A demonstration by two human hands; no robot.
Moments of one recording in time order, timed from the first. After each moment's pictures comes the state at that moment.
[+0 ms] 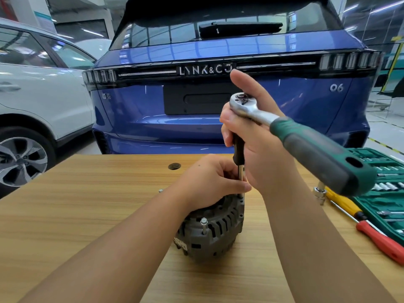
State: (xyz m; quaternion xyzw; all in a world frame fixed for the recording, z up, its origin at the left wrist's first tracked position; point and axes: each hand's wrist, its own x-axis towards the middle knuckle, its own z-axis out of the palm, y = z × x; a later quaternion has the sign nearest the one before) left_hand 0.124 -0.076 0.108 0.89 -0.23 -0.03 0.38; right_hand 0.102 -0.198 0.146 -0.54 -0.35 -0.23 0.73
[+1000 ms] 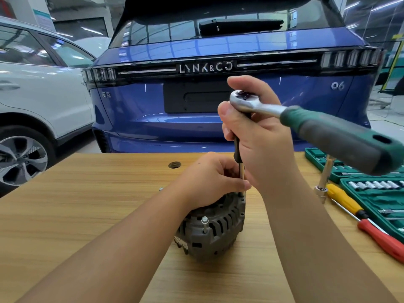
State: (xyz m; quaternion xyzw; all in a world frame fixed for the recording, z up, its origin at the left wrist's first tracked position) left_hand 0.124 -0.075 0.105 0.89 -0.24 -0.02 0.38; right_hand 0.107 -0.198 0.142 -0.58 -0.33 -0.28 0.69
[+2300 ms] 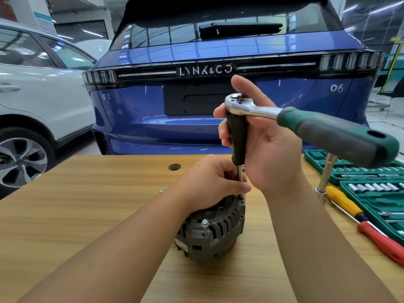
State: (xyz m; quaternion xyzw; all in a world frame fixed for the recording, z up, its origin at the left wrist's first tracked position) left_hand 0.125 -0.076 0.106 0.90 -0.21 -0.02 0.38; right_hand 0.101 -0.206 0.163 -0.54 -0.32 -0.09 0.77
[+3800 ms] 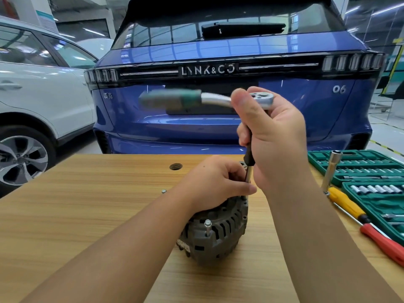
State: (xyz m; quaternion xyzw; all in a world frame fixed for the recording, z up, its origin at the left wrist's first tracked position) left_hand 0.126 -0.077 0.105 0.90 -0.25 -0.01 0.36; right_hand 0.103 -0.200 0.148 -0.55 -0.22 -0.24 0.77
